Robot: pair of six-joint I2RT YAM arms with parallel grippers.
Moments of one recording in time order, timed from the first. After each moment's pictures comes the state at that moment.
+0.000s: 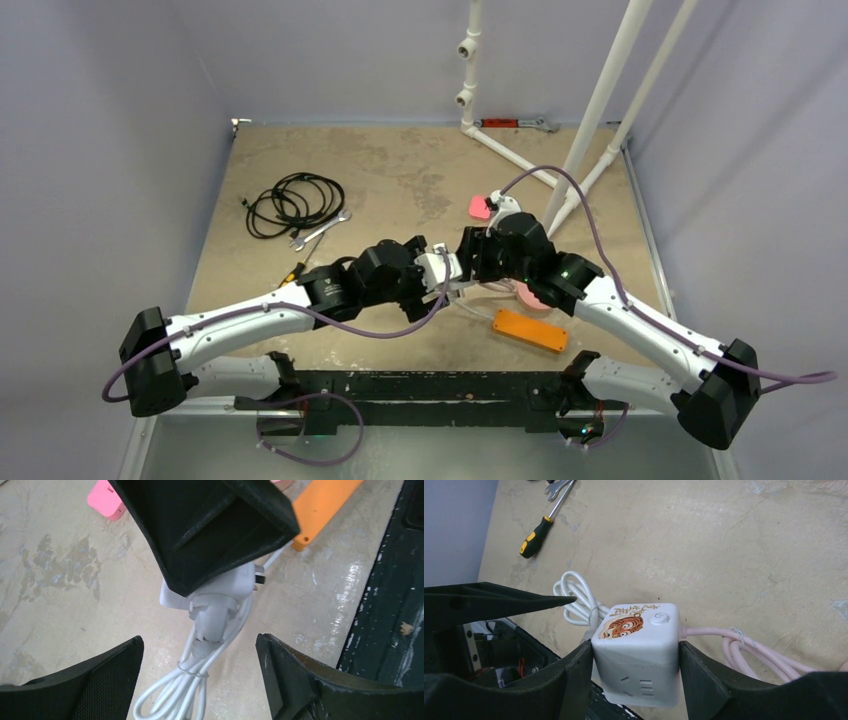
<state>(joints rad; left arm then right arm) -1.05 1.16 0.87 -0.27 0.00 0.24 0.77 1.05 0.85 -0.38 0.00 0.65</state>
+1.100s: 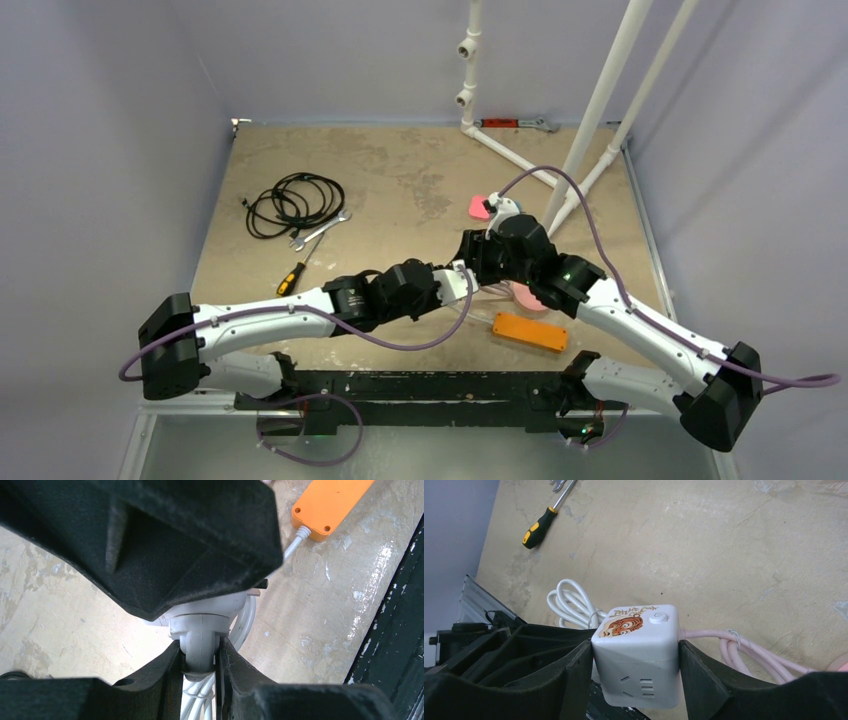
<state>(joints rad) -1.18 1.27 0.87 -0.24 -0.22 0.23 0.77 1.03 0.85 -0.39 -0.03 0.62</state>
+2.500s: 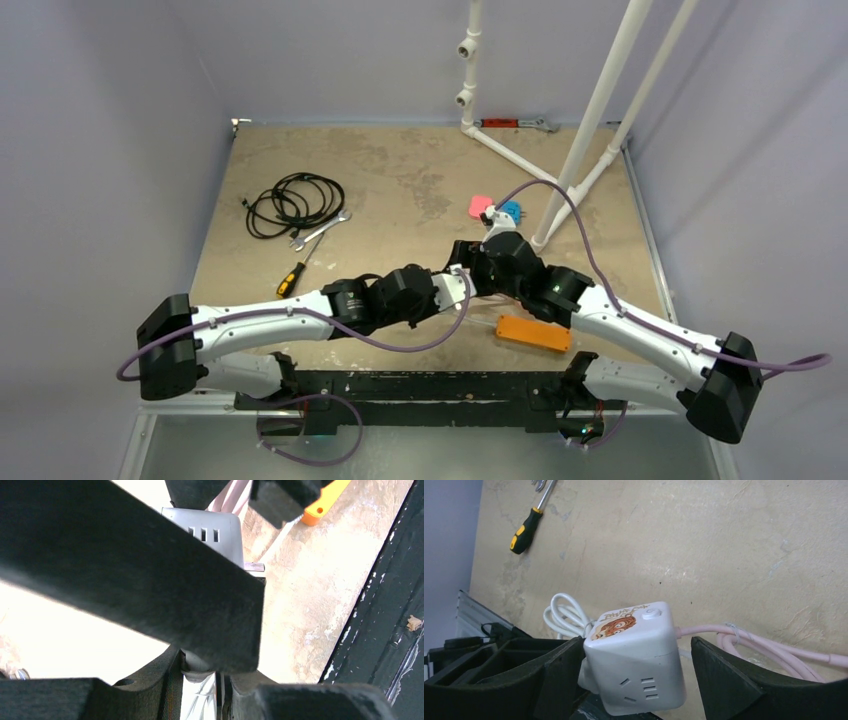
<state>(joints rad) -1.19 1.26 0.85 -0.28 -0.21 0.16 0.89 1.04 0.78 -0.35 0.12 0.77</state>
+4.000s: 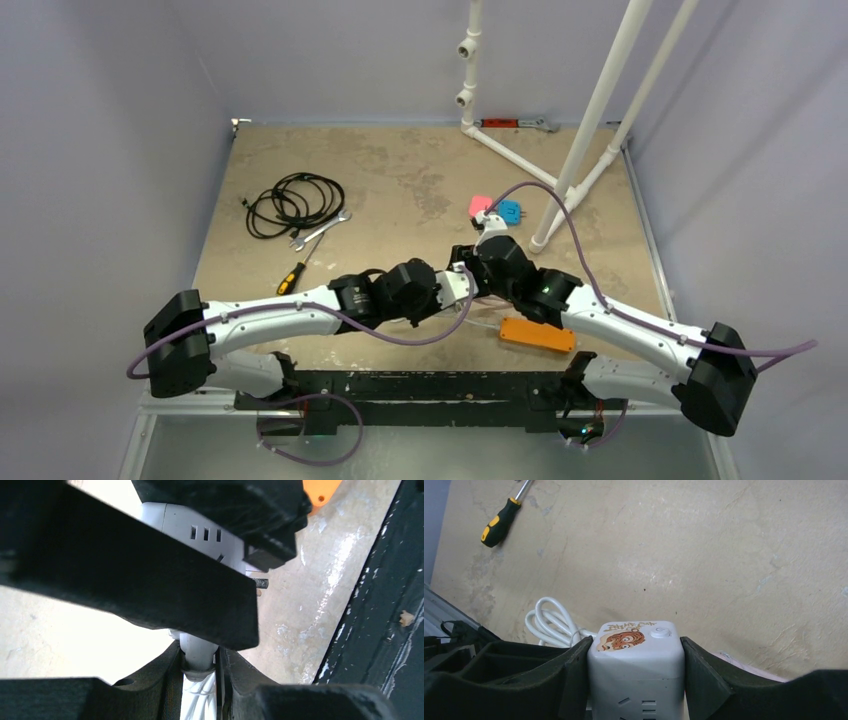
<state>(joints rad) -1.14 1.30 0.86 -0.26 -0.08 0.16 0.89 1.08 0.72 -0.26 0.15 0.65</state>
